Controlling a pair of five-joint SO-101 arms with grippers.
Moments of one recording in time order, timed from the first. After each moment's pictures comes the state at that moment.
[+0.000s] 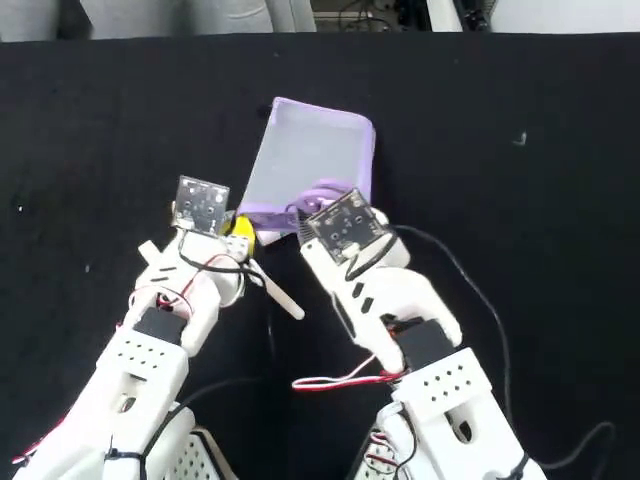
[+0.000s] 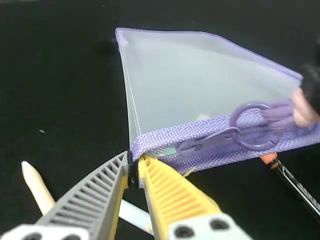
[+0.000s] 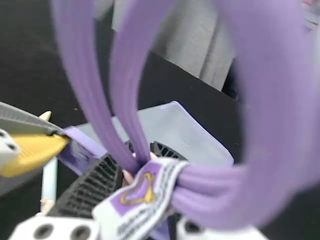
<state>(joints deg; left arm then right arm) 11.8 -51.4 76.2 11.3 1.7 -22.9 -64.5 72.9 17.3 19.9</state>
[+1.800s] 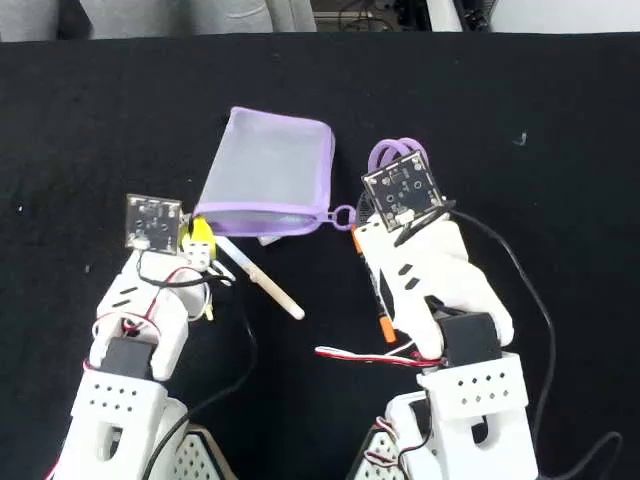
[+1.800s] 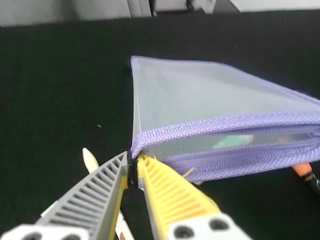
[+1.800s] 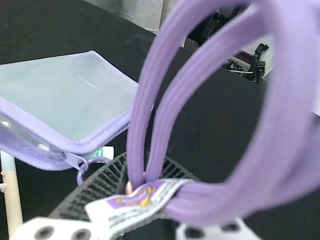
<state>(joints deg) 3.3 -74.2 81.1 26.0 0.0 -9.7 -64.5 55.8 46.1 19.8</state>
